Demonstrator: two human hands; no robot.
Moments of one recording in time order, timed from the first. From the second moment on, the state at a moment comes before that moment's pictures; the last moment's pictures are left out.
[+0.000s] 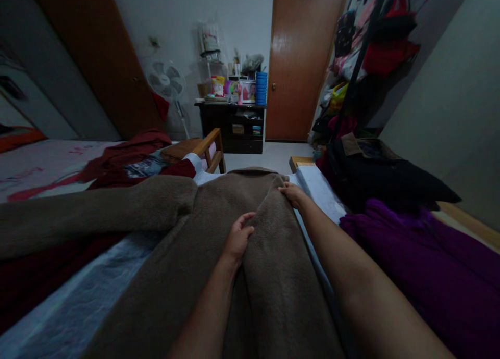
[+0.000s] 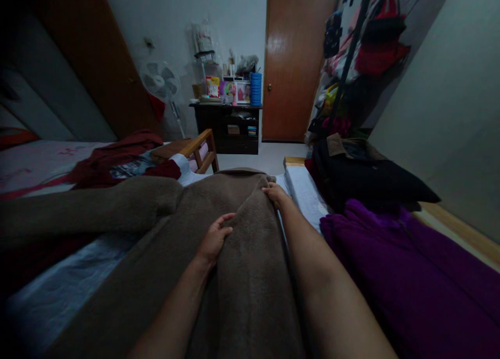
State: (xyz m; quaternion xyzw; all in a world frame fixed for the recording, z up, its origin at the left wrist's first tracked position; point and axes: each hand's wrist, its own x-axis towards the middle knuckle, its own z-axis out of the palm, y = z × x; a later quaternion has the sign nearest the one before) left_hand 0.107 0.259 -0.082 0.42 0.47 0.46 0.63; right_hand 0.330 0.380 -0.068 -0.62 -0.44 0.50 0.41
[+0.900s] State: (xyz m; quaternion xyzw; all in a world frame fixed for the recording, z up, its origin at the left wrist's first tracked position) left_hand 0.130 0.220 -0.069 0.87 0.45 0.11 0.16; right_hand 0.320 0.408 -0.064 -0.66 -0.48 0.39 0.43
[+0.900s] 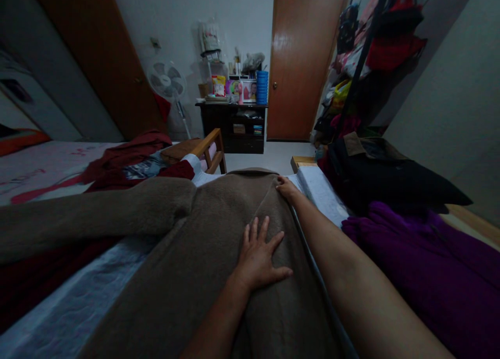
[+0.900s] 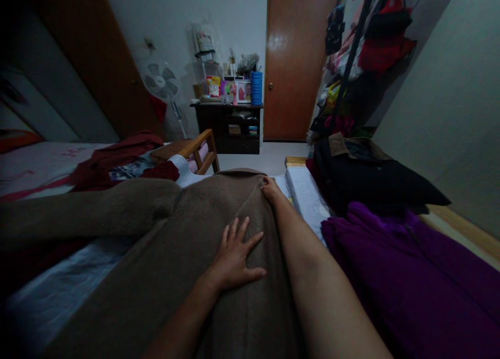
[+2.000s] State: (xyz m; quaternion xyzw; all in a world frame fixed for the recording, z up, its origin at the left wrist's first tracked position) left_hand 0.138 0.226 -0.081 0.87 0.47 0.08 0.10; right_hand 0.304 0.101 -0.047 -0.70 -0.52 0.36 0.32
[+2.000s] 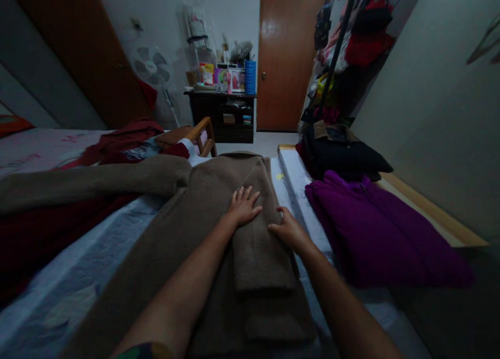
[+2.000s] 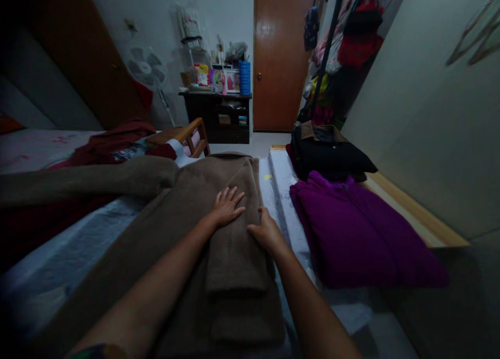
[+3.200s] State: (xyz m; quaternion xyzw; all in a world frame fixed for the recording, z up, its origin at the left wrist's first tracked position) left_hand 0.069 0.027 -0.041 0.79 0.47 0.19 0.34; right_hand 0.268 0.065 -0.064 -0.66 -0.74 0.10 0.11
